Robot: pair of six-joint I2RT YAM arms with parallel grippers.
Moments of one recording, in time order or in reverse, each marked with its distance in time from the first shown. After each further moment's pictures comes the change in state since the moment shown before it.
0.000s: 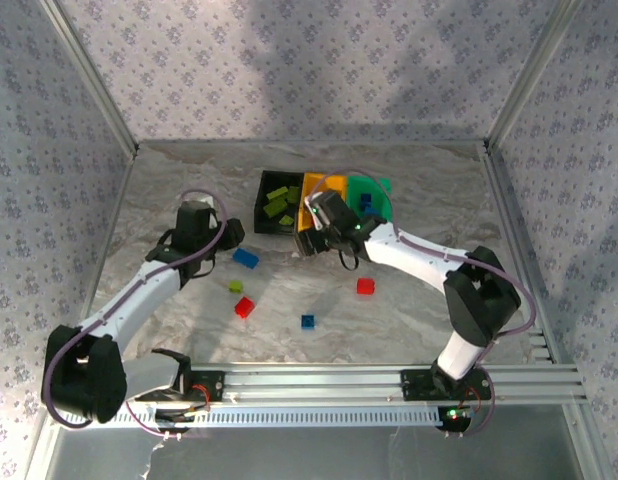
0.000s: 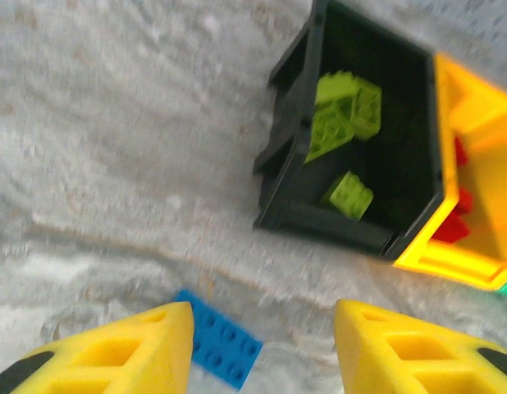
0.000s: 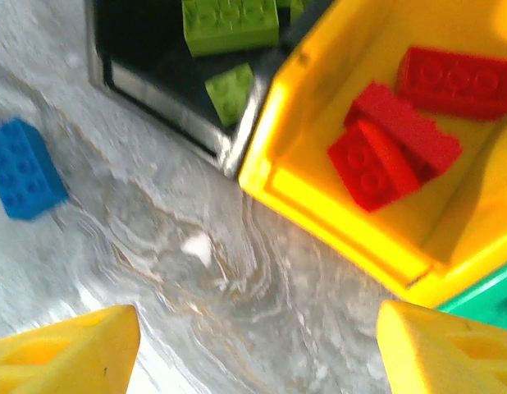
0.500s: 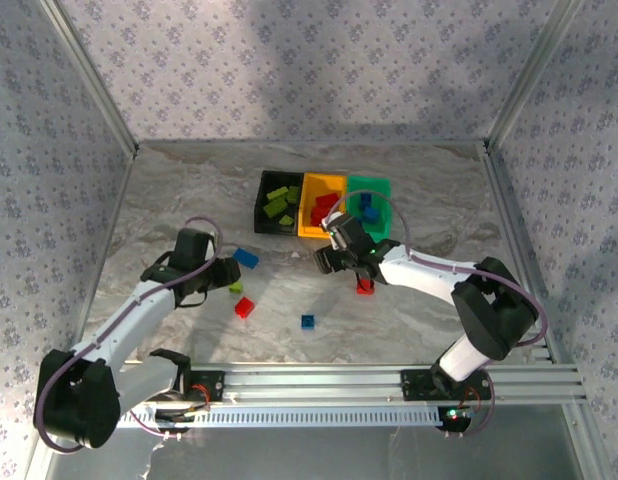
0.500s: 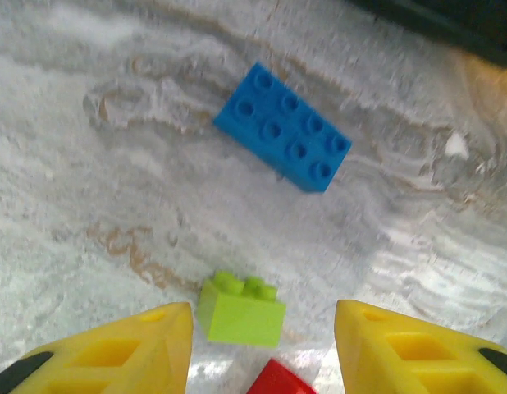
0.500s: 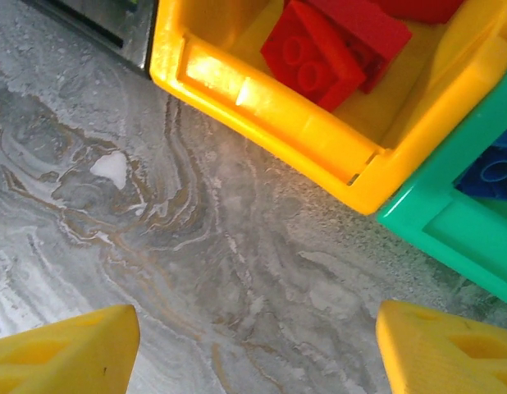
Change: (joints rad) left arm 0.000 -0.114 -0.127 -0.276 0.081 0.034; right arm -0.023 -0.099 -0.269 0.182 0.066 -0.027
